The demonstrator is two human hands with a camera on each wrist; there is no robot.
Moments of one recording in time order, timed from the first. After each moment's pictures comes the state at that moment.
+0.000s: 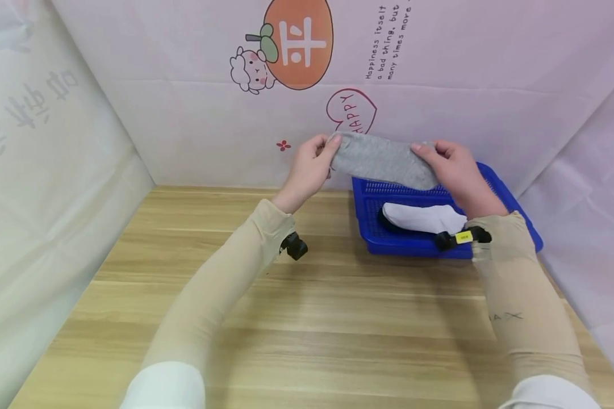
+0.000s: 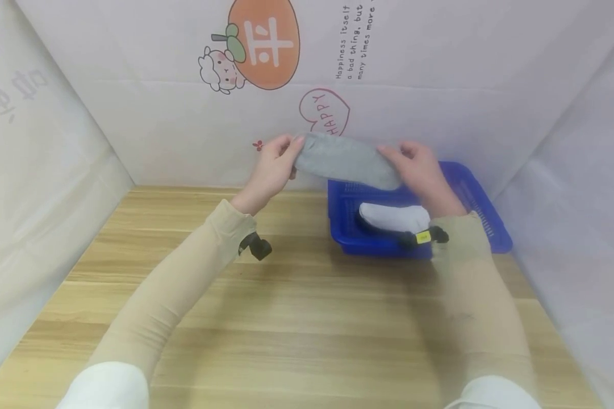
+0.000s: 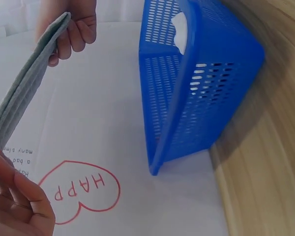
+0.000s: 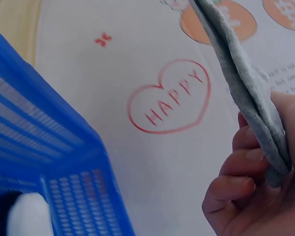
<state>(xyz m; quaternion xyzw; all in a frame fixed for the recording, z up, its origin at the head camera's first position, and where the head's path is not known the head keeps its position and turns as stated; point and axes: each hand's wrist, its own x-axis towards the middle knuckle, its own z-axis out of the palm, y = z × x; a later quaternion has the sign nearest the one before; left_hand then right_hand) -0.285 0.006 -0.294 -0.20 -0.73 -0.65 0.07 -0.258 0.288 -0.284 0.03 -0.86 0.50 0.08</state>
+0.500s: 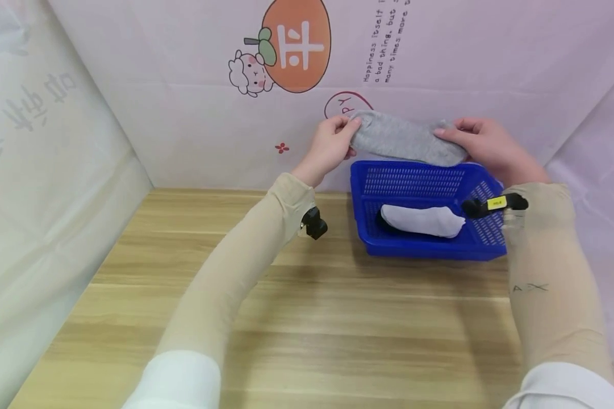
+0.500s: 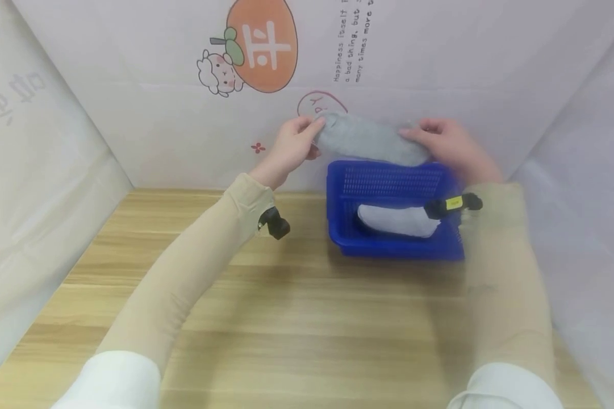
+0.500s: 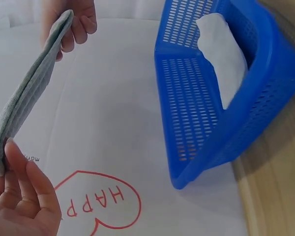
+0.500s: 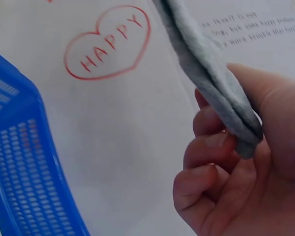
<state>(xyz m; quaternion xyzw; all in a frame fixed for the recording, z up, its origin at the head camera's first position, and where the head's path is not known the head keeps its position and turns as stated) -0.303 0.041 -0.254 -0.16 -0.73 -0.67 0.01 -0.277 0.338 -0.235 0.04 -0.88 0.47 0.01</state>
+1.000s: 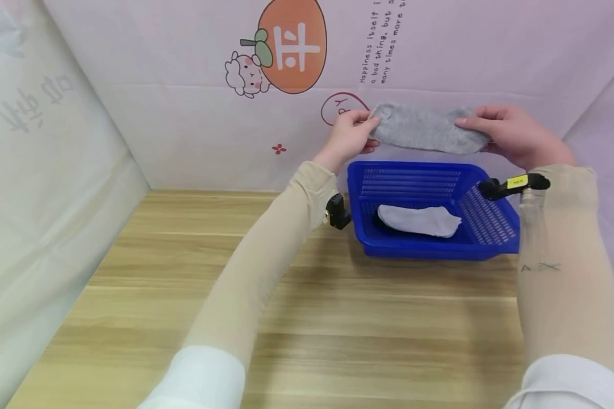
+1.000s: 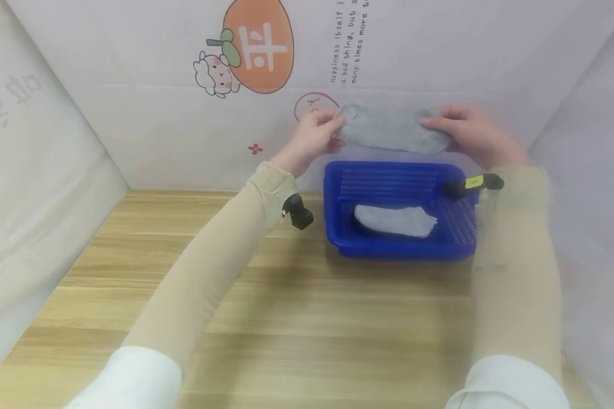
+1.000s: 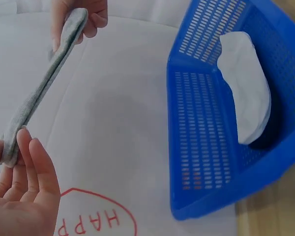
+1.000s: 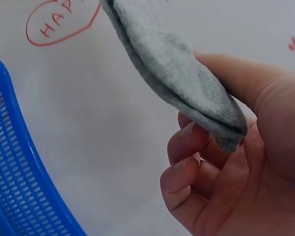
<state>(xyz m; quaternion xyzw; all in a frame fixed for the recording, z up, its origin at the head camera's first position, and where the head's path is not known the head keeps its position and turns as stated) -0.312 0.077 -0.240 -0.14 -0.70 -0.70 -0.06 -0.287 0.382 -0.215 0.04 -0.85 0.53 -0.03</state>
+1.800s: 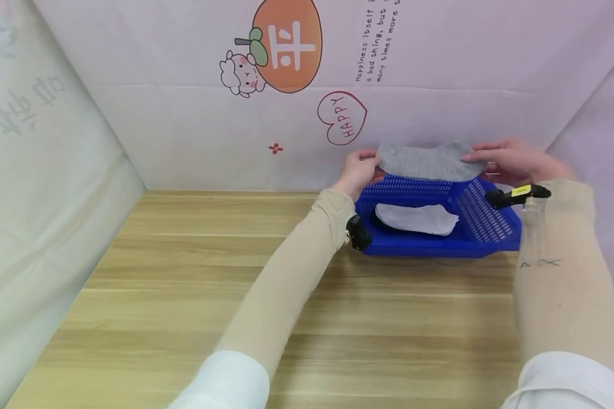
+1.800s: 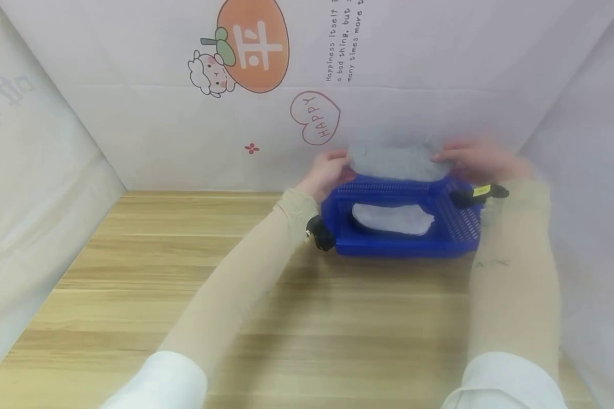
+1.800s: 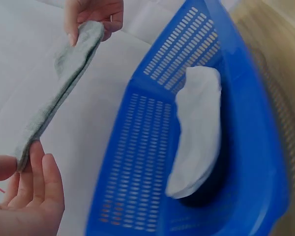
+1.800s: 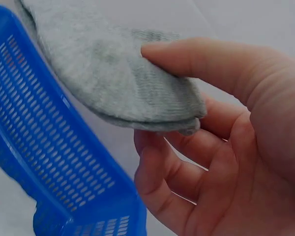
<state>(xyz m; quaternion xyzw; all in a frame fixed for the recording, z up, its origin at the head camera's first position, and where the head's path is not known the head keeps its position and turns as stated) -0.306 0.120 -0.308 -0.03 -0.61 -0.79 -0.10 -0.297 0.431 -0.261 -0.06 -0.84 0.52 -0.16</state>
